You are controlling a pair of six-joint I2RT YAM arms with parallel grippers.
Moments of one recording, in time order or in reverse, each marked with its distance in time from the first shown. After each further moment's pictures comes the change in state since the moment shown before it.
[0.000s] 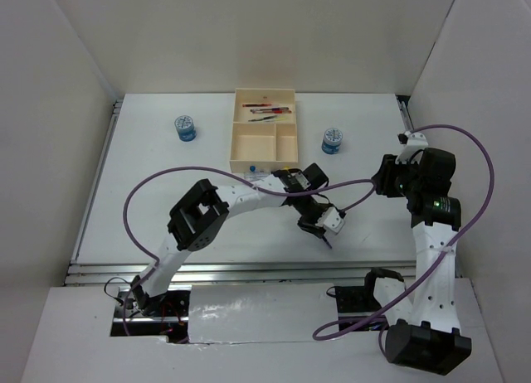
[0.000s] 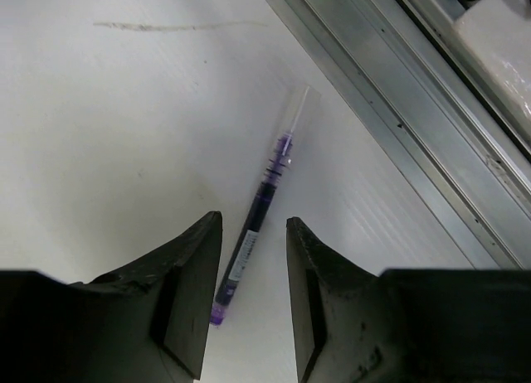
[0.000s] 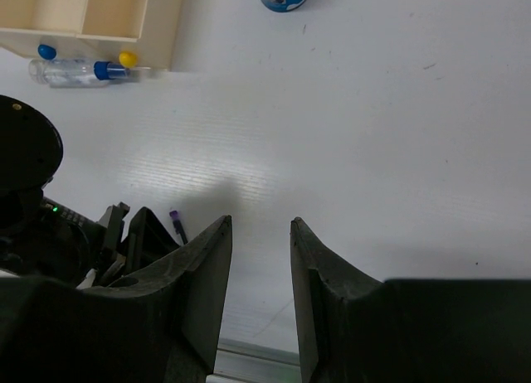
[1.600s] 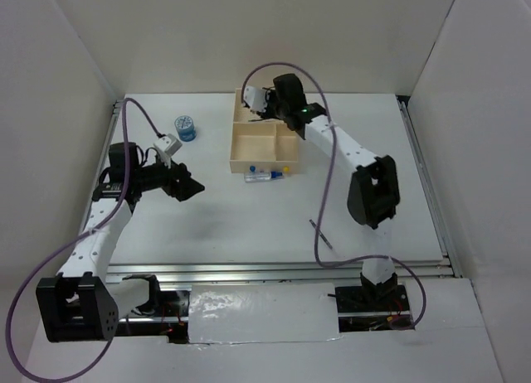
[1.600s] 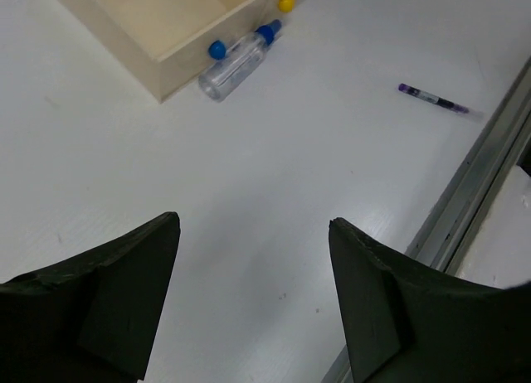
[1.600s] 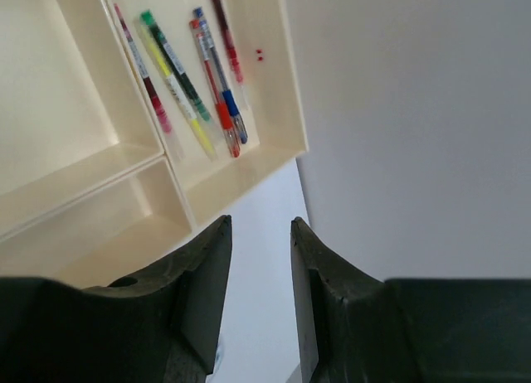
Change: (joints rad) left arm 1.070 -1.119 -0.941 0.239 0.135 -0.851; right arm 0.751 1.290 0.950 0.431 0.465 -1.002
